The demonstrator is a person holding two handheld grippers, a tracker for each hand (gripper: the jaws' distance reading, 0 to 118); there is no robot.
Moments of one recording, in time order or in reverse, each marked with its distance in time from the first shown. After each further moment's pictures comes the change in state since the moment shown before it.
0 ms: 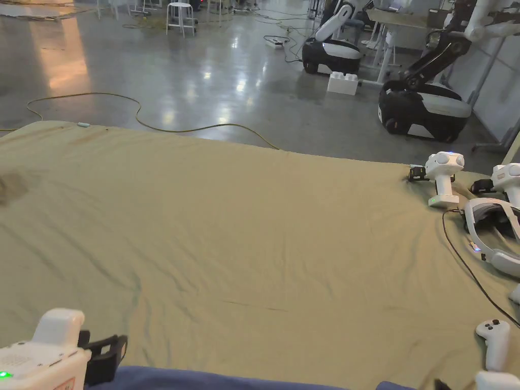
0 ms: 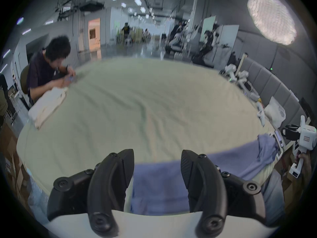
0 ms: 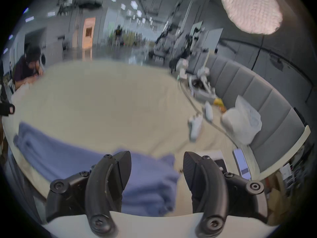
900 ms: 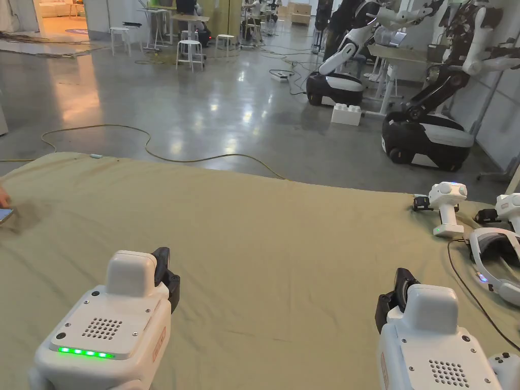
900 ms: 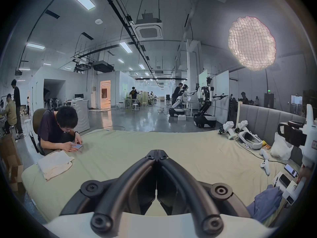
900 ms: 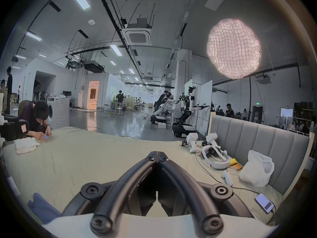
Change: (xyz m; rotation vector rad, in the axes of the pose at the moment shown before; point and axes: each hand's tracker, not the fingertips) left arm 0.098 0.078 0.037 0.535 0.116 -0.050; right arm -0.092 0.102 0.013 0.526 0.028 -0.090
